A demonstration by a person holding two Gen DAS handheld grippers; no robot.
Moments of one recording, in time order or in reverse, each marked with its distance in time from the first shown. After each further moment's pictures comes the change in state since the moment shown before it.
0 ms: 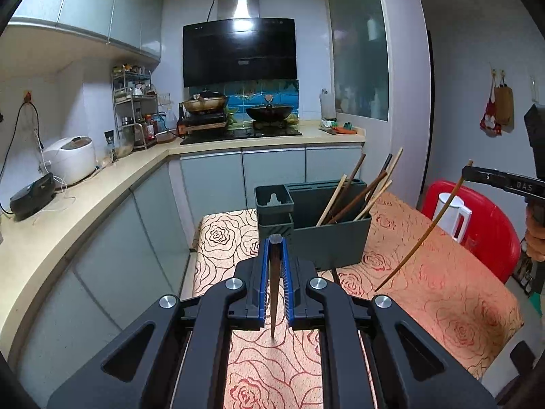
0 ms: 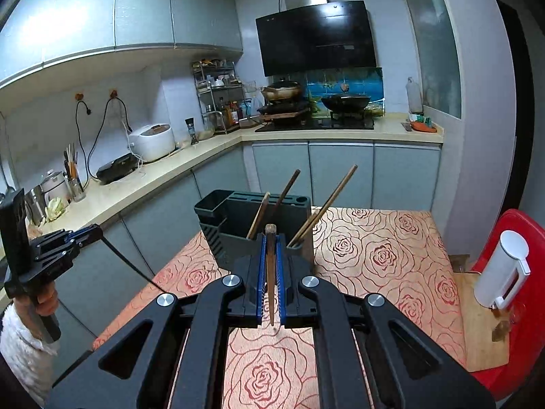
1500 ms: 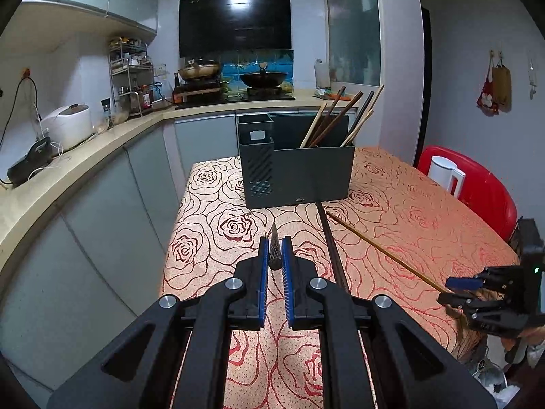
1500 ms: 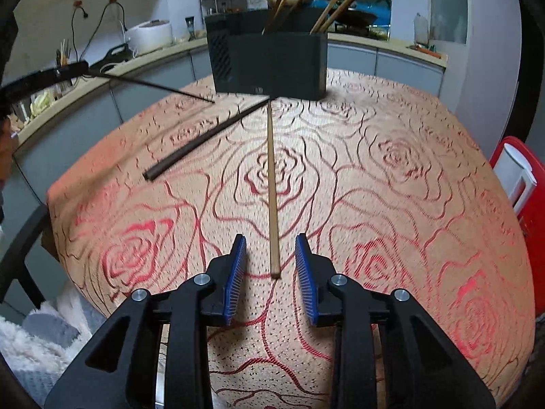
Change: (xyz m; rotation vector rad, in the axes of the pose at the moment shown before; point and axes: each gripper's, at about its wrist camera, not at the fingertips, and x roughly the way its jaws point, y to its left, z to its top) left arm -0.012 -0.023 -0.099 0.001 0.108 -0.010; right arm 0.021 0.033 -0.234 -0.083 0.322 -0.074
